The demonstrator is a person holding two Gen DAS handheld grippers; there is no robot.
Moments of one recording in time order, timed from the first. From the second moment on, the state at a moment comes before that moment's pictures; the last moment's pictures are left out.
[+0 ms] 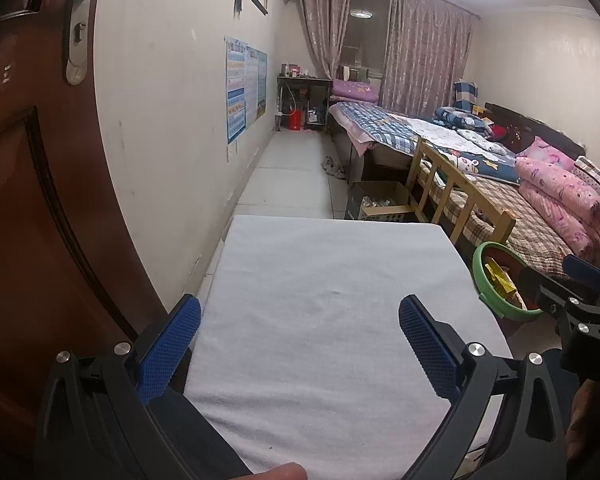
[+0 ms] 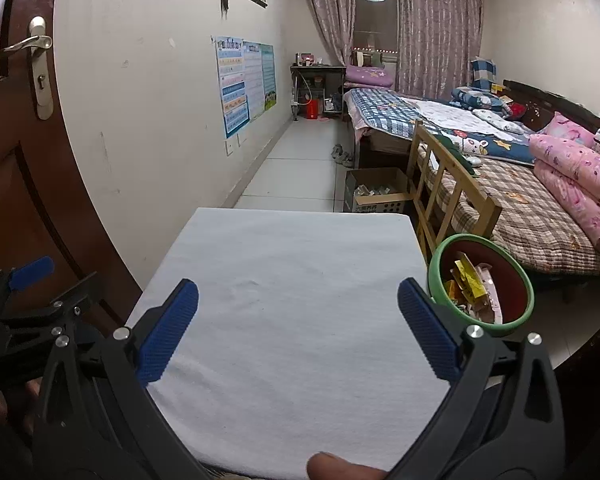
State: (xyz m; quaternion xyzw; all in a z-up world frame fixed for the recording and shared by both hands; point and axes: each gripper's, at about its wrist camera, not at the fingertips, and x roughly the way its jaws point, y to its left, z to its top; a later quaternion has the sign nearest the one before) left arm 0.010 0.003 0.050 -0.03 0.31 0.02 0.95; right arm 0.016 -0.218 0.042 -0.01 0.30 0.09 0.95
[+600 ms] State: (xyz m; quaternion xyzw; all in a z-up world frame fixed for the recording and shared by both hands) left arm 0.010 -0.001 0.048 -0.03 0.31 0.02 0.95; right arm 0.014 -0.221 0.039 -0.01 0.30 0.08 0.95
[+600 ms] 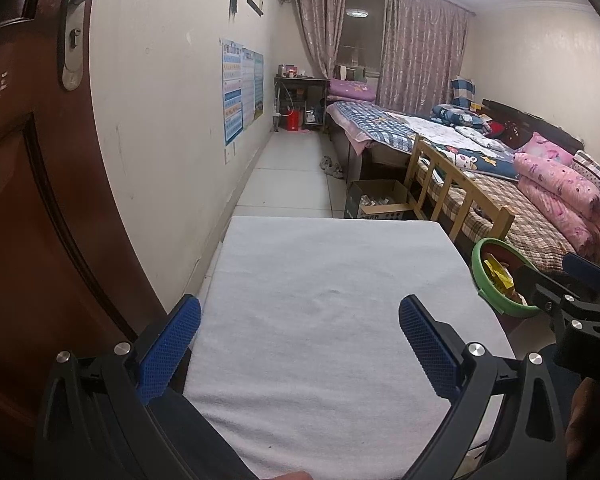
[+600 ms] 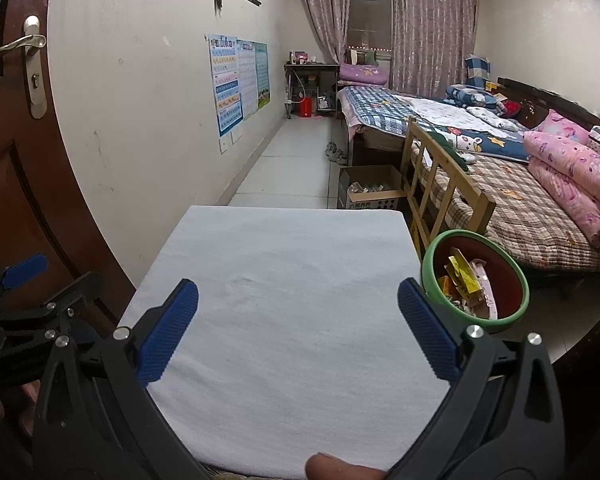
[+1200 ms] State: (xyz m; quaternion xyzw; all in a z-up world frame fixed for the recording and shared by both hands) left arm 0.009 0.000 0.047 -0.03 0.31 0.02 0.95; right arm 0.013 -0.219 0.038 -0.02 0.31 0.08 0.95
